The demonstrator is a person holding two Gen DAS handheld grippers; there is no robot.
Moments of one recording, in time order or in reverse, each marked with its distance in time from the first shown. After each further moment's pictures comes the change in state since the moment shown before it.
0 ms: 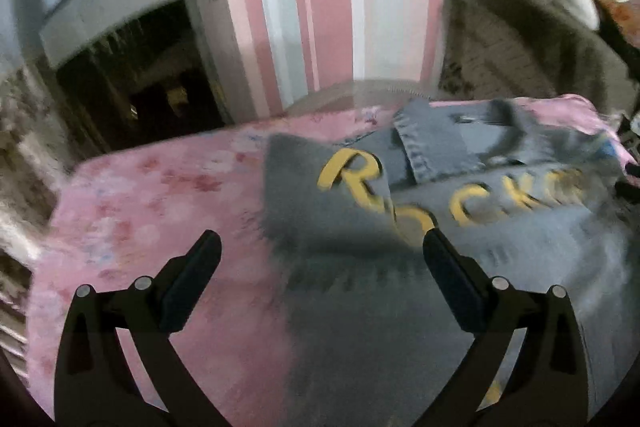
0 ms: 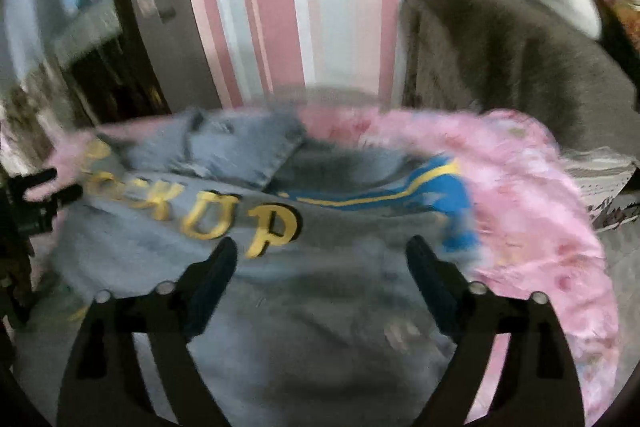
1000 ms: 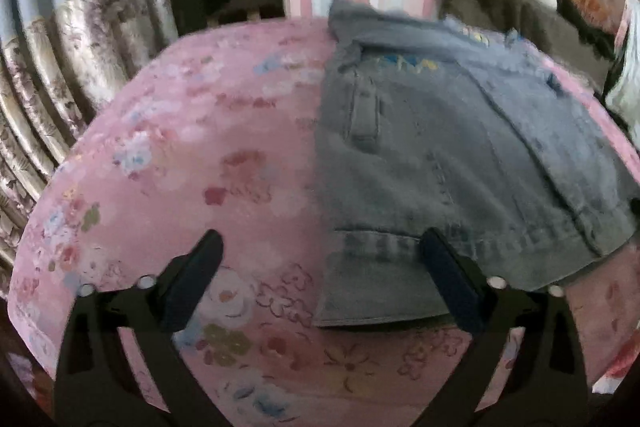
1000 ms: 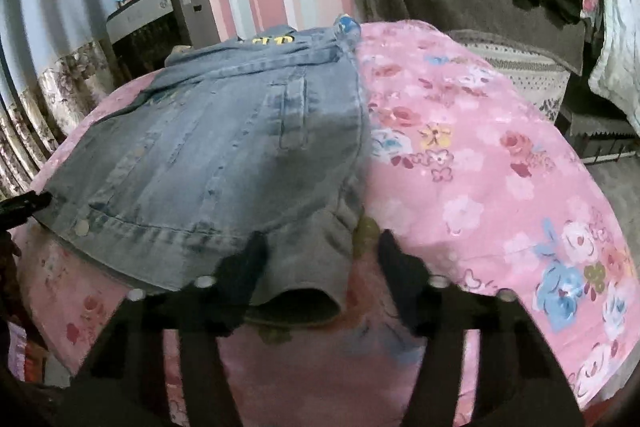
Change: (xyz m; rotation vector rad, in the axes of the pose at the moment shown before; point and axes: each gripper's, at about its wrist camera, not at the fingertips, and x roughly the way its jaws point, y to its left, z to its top) left arm -0.217 -0.001 -0.282 -0.111 0.060 0.013; right arm -0.202 -0.003 -0.275 0.057 0.014 -0.023
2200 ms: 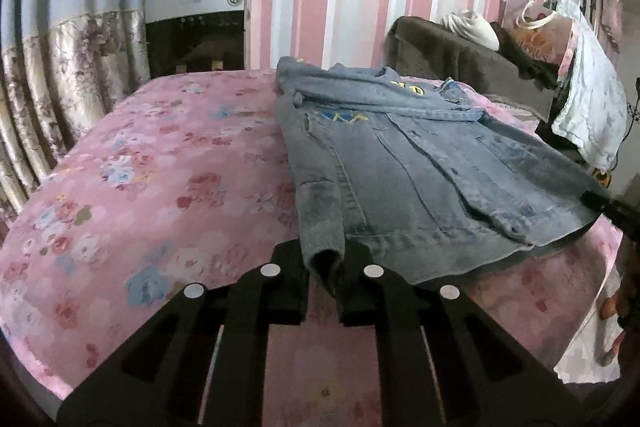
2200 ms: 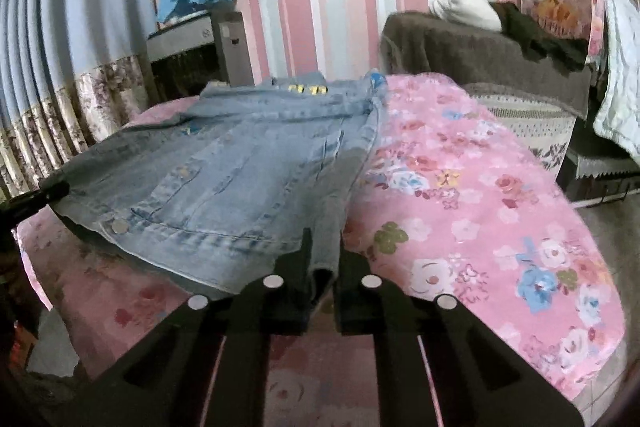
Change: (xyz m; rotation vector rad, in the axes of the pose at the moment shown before) left arm -0.086 -0.017 -0.039 -0.002 -0.224 -0.150; right arm -0.076 0.021 -0.016 -0.076 -0.196 0.050
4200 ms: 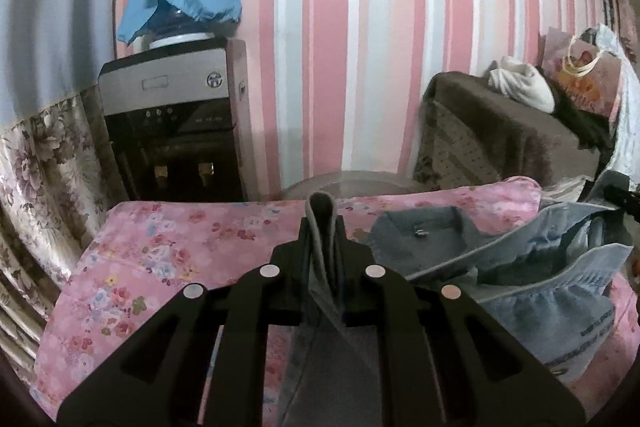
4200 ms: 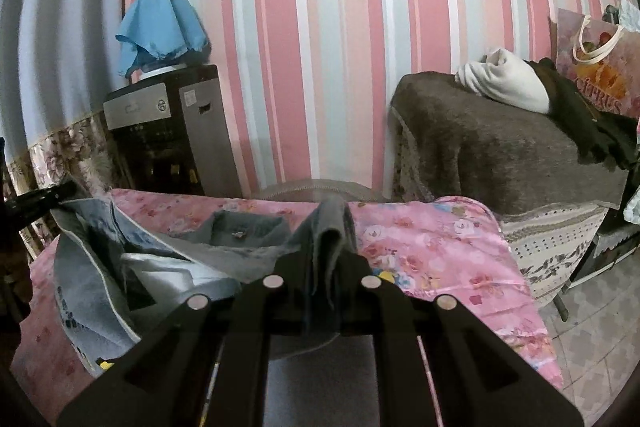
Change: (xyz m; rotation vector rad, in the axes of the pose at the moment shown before) left arm 0.214 0.016 0.274 0.038 -0.112 0.064; right arm 0.207 -0.033 0.256 -0.021 -0.090 -0.009
